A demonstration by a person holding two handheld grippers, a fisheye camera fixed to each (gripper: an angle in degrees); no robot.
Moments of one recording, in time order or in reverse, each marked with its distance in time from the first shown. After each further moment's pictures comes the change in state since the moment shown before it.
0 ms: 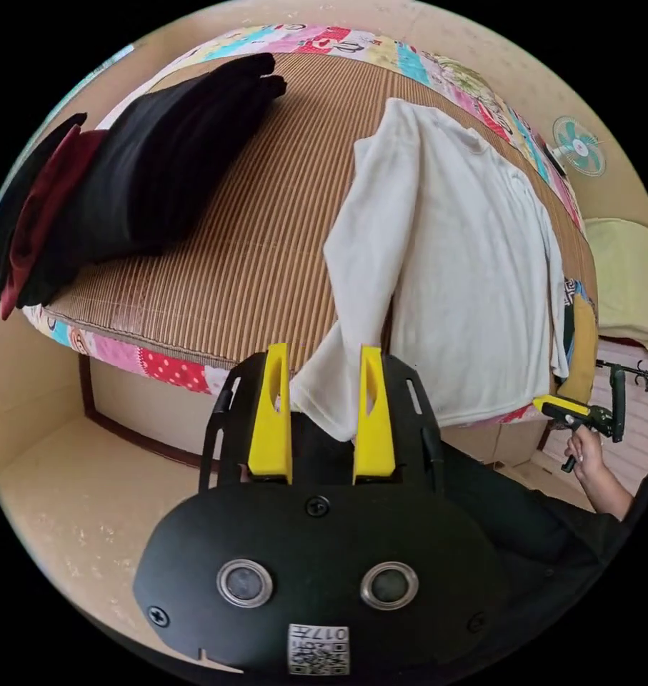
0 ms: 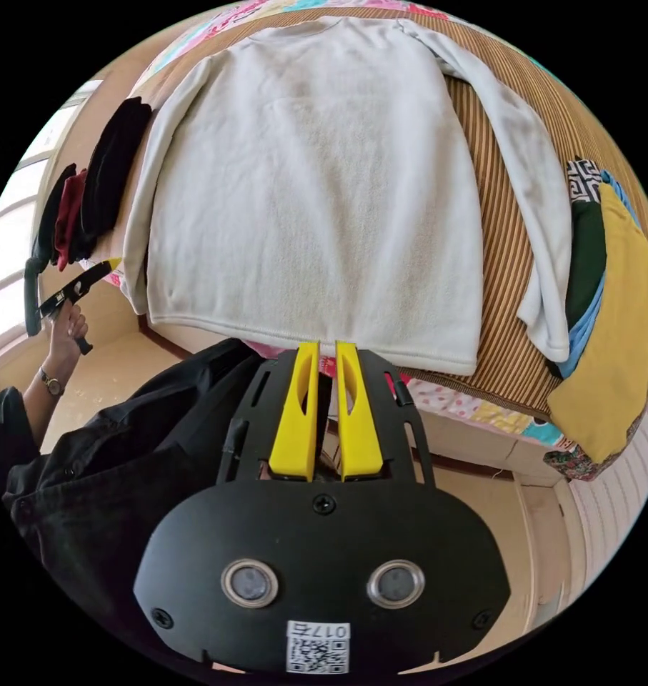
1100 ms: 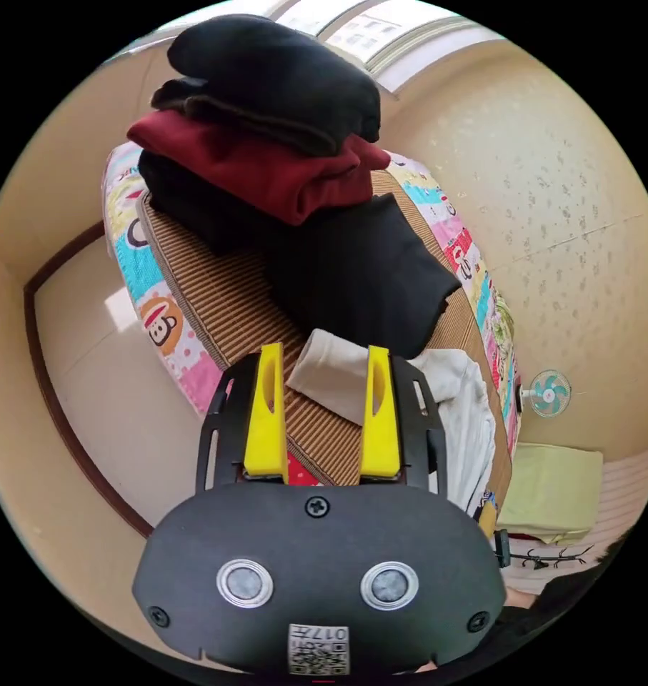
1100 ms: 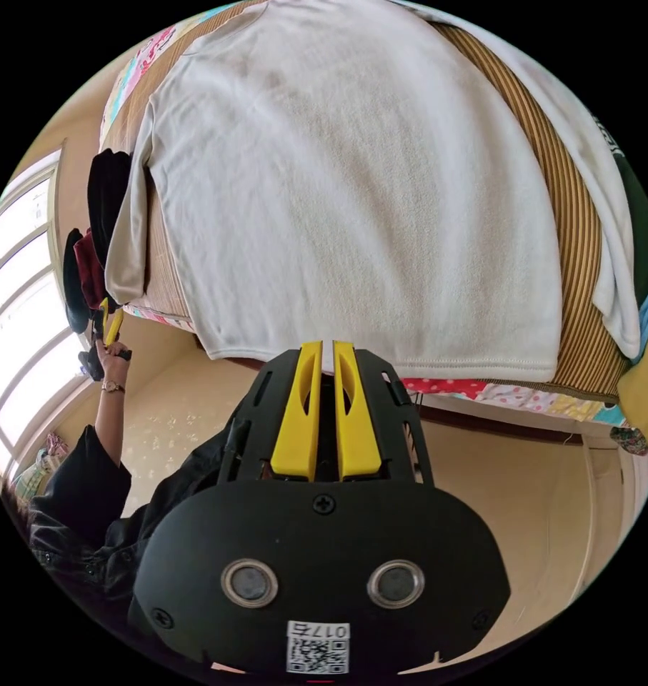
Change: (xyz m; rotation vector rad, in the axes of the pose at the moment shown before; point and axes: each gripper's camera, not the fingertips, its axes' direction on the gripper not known) left arm -0.346 0.010 -0.184 0.505 0.322 -0.558; right arm 0.074 0.017 -0.038 -0.119 -0.253 0.157
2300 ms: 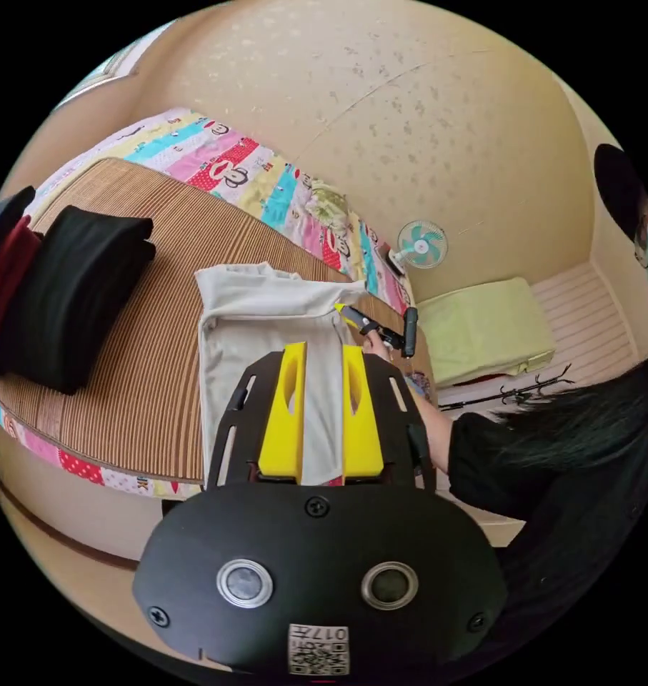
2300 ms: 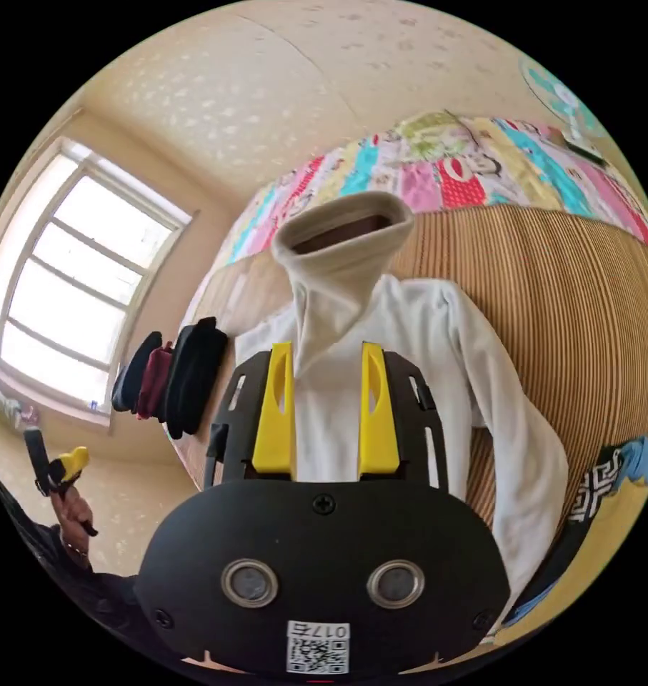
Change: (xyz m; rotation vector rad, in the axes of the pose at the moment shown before) left arm 0.308 0.195 -0.061 -0.293 0.243 0.543; right arm -0.012 -0.068 -0.195 0.664 -0.099 -0.217
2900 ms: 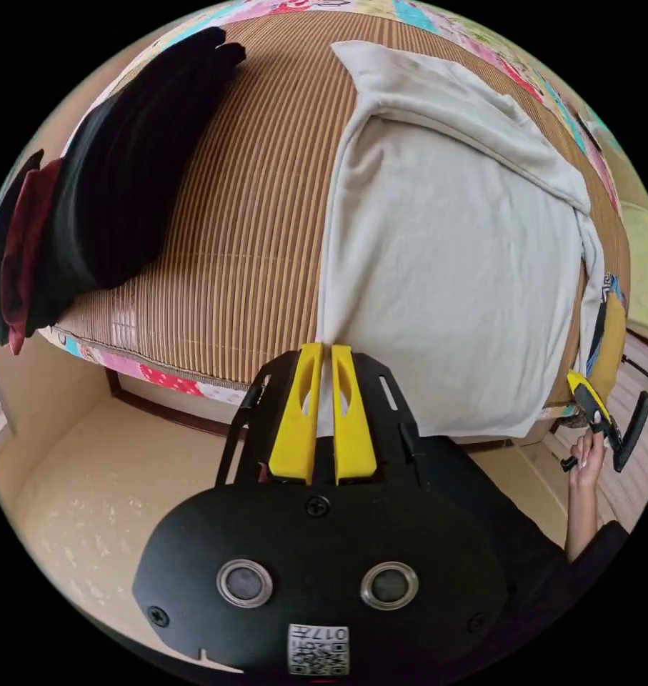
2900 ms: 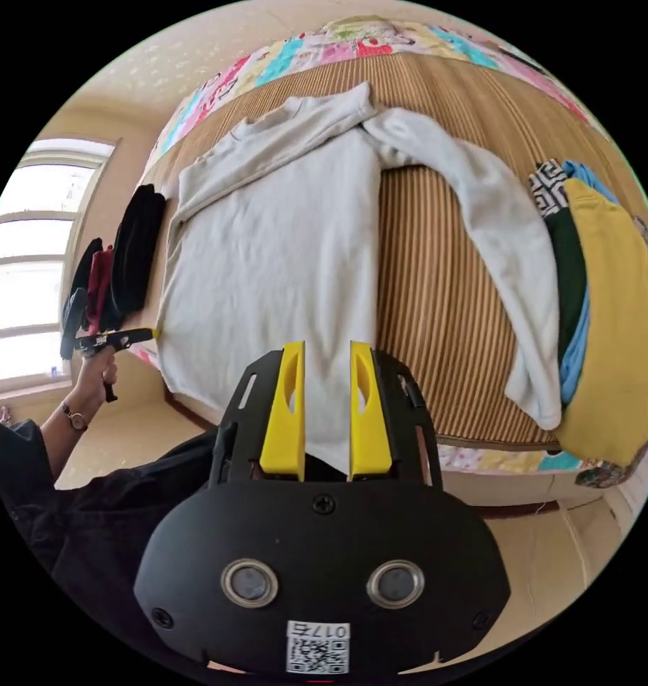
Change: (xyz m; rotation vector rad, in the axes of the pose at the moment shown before) left arm -0.172 0.045 0.171 -0.539 -0.518 -0.169; right arm -0.106 0.217 -0.065 -0.182 0.382 0.057
